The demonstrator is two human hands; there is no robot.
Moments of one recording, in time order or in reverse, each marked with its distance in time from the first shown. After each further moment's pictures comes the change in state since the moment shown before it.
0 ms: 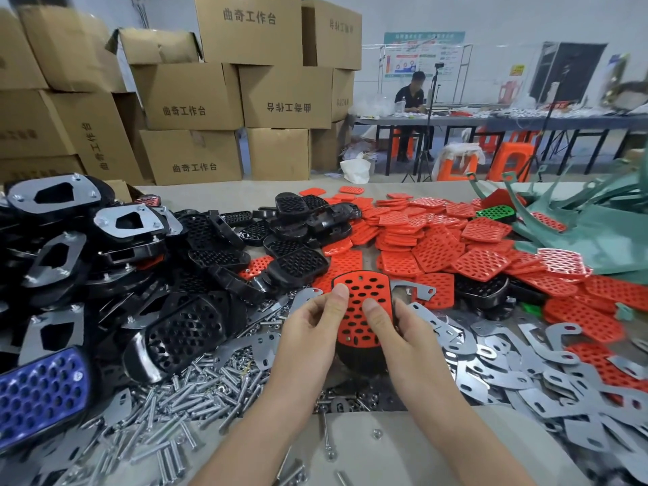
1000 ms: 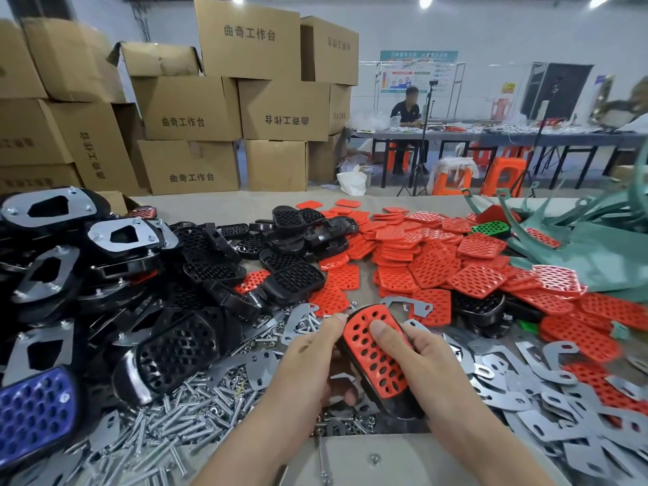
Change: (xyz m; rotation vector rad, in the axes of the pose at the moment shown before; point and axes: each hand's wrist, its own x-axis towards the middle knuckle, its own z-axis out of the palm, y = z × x) left_hand 0.003 0.000 -0.004 -0.093 -0.185 -0.154; right_hand 0.004 -0.009 -0.023 0.067 -0.093 0.204
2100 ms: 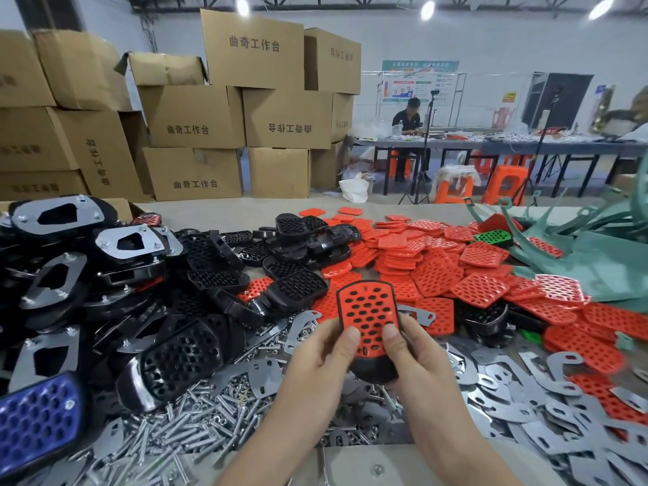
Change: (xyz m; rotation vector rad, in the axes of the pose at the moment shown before) left_hand -0.004 -0.004 0.001 0.244 0.061 0.228; right_hand 0.016 0.025 0.010 0.041 0.144 -0.253
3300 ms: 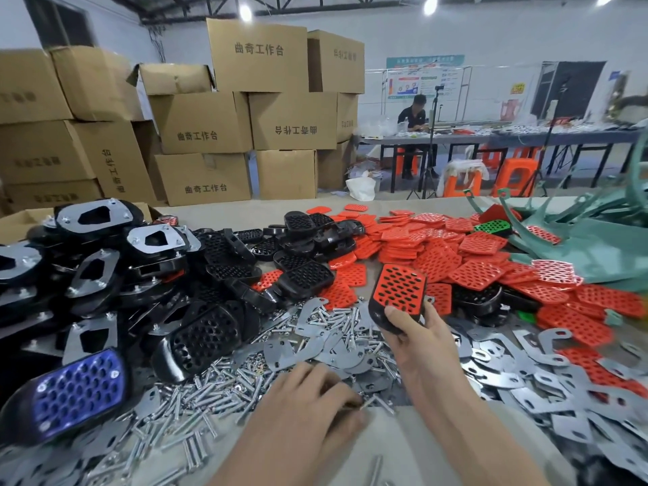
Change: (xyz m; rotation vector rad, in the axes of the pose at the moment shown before) left_hand -0.067 0.003 -0.032 1.327 -0.260 0.489; right_hand 0.004 -0.009 0.001 0.522 0.171 0.171
